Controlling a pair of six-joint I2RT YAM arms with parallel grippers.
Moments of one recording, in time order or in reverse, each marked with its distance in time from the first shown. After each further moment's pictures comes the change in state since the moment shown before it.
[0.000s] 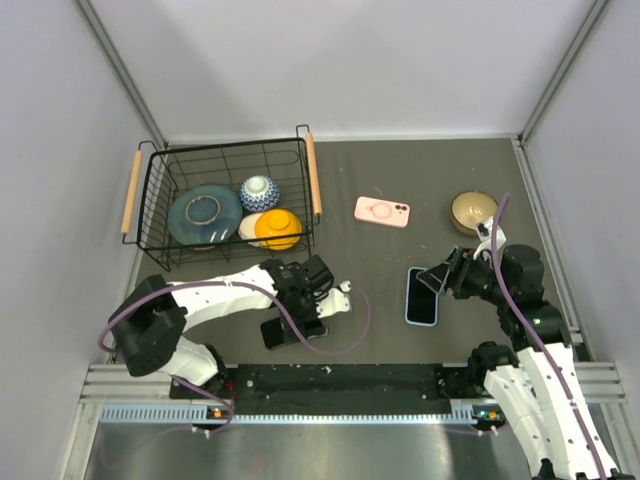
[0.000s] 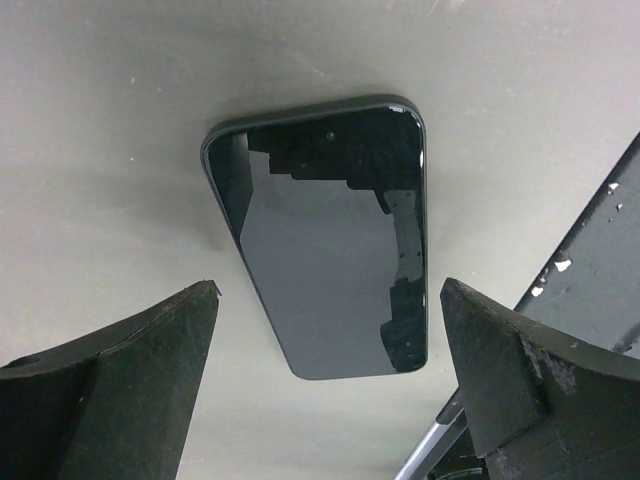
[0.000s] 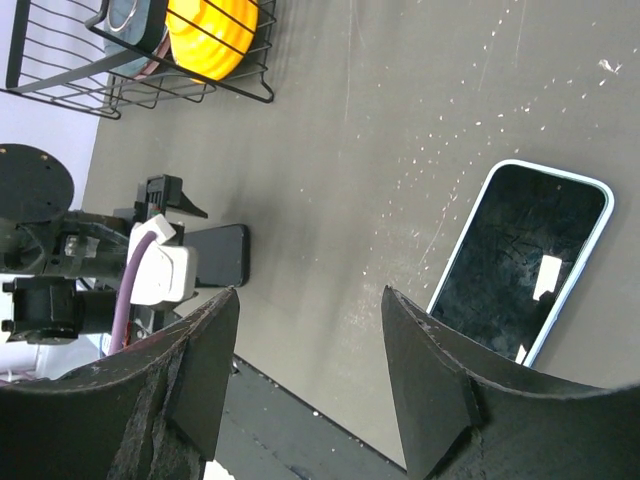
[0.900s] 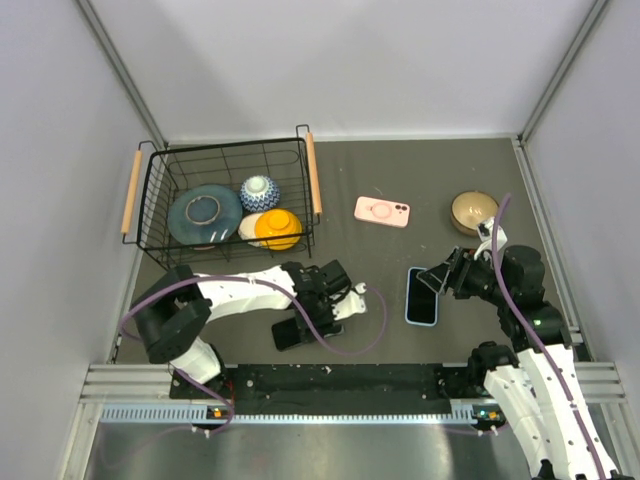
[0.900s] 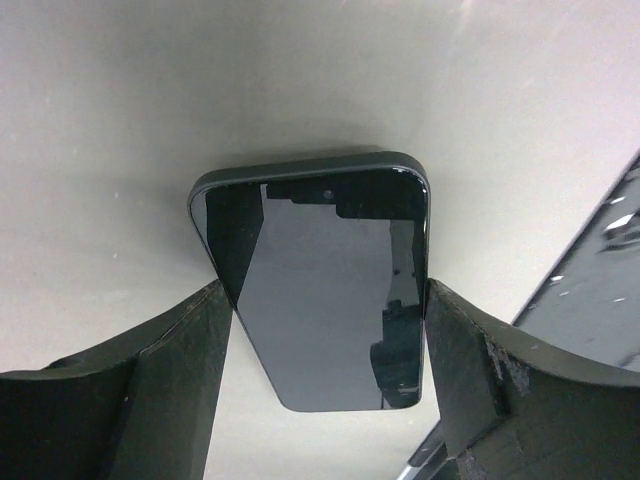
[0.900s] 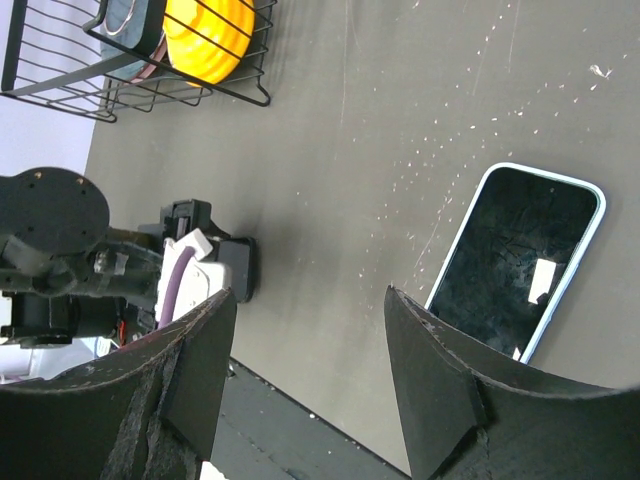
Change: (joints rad) left arm -0.058 0.130 0.049 0.080 0.001 -0.087; right arm 0.000 -0.013 0.000 0.000 0.012 -0.004
